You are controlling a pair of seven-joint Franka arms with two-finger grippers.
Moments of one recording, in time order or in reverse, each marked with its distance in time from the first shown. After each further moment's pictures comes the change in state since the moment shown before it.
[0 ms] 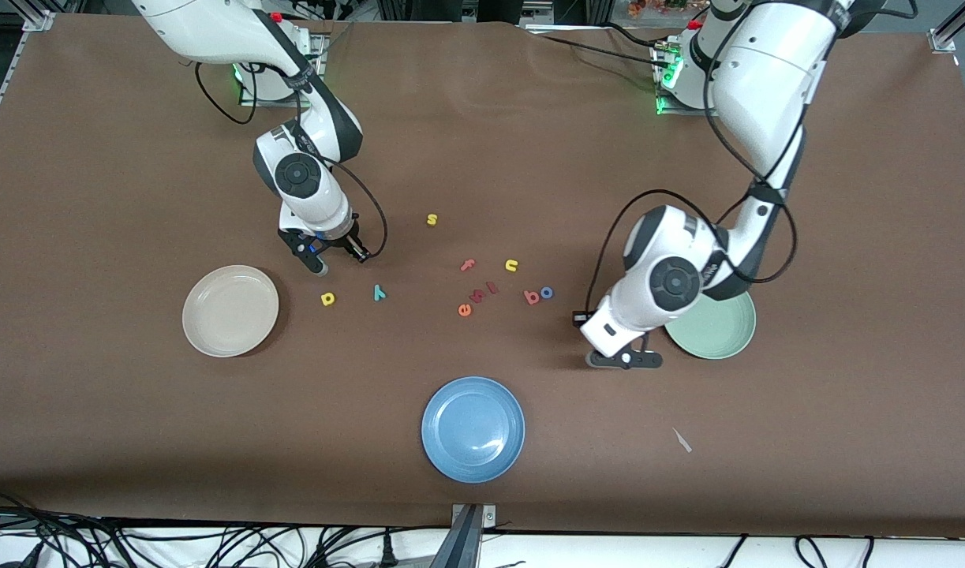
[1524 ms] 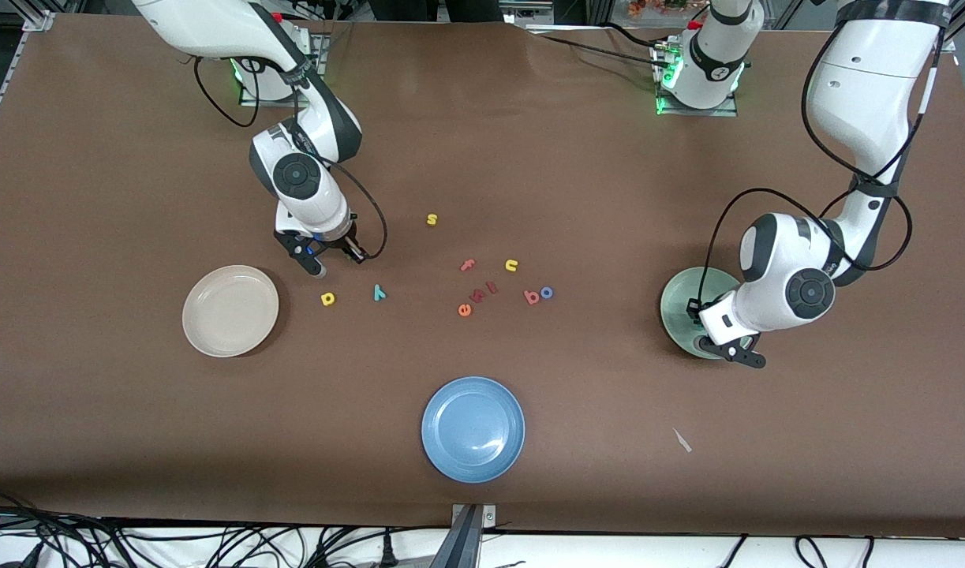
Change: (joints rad) left arm 0.280 -0.089 0.014 -0.304 0.084 0.127 0.499; right arm 0.000 -0.038 0.000 0.058 -0.008 -0.135 -0.043
